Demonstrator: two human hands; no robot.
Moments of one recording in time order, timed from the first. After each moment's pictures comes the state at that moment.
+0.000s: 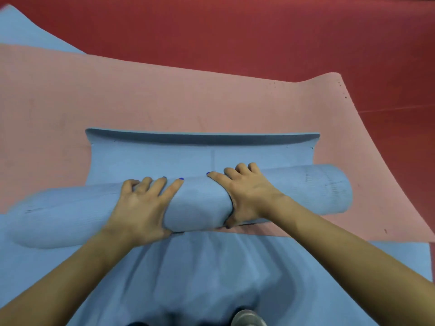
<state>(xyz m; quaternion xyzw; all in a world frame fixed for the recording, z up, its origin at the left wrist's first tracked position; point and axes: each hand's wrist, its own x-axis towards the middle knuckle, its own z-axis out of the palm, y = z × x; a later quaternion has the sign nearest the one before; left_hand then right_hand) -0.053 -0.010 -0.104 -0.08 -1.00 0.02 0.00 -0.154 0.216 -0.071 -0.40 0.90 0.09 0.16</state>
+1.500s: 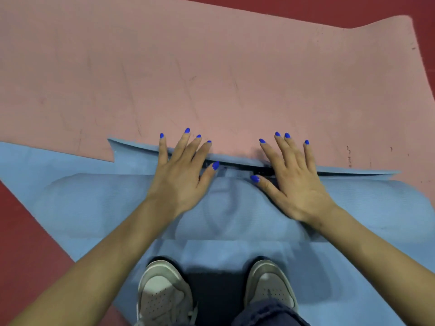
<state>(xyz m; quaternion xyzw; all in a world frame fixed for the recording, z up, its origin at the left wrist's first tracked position) -0.021 0.025 -0.112 0.01 -1.00 -0.10 0.01 -0.086 0.252 -0.098 -0.30 0.95 -0.09 0.07</state>
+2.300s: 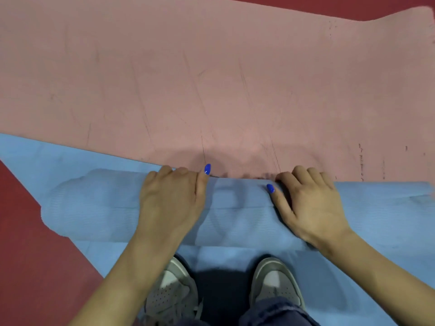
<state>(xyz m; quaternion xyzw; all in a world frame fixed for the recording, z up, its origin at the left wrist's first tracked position) 0.020 0.036 -0.086 0.07 -0.99 -0.01 0.13 -0.053 0.262 -0.103 -0.28 0.96 -0.06 -0.03</state>
